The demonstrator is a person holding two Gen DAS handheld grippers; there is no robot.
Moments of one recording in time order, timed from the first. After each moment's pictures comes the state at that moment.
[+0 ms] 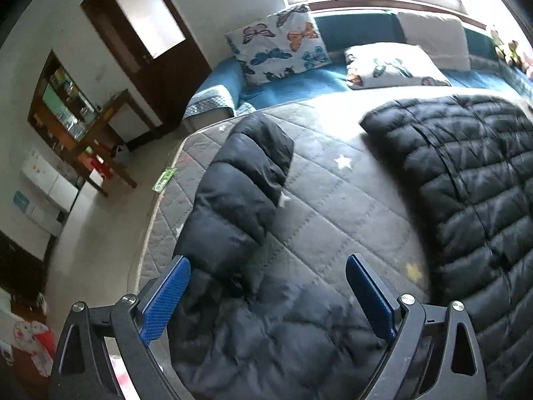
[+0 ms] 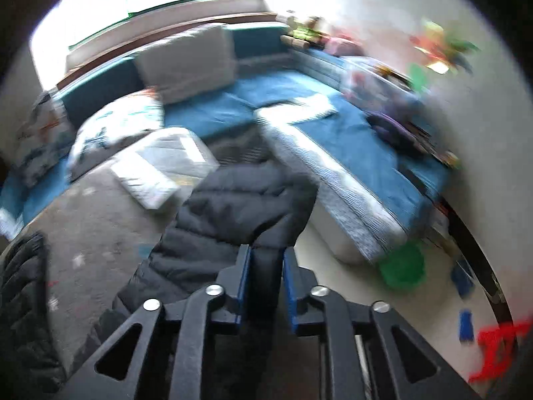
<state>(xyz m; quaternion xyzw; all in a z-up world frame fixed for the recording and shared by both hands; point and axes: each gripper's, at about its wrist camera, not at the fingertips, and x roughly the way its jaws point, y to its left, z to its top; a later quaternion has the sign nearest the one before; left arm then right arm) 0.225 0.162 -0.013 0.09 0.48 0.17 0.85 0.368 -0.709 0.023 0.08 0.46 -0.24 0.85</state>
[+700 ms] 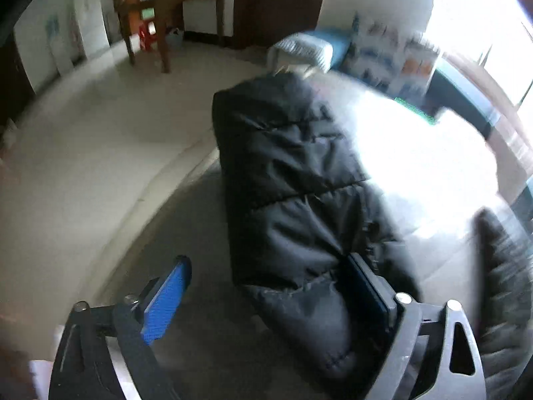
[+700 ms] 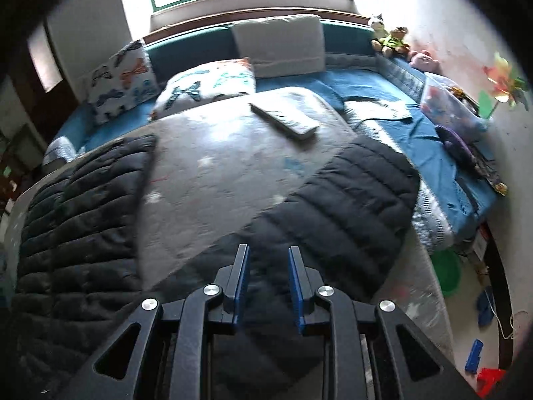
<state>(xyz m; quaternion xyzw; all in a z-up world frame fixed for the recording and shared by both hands) 0.184 0.387 -0.066 -0.26 0.46 0.24 0.82 0.300 -0.566 0.037 0.04 0.48 -0.04 0.88</state>
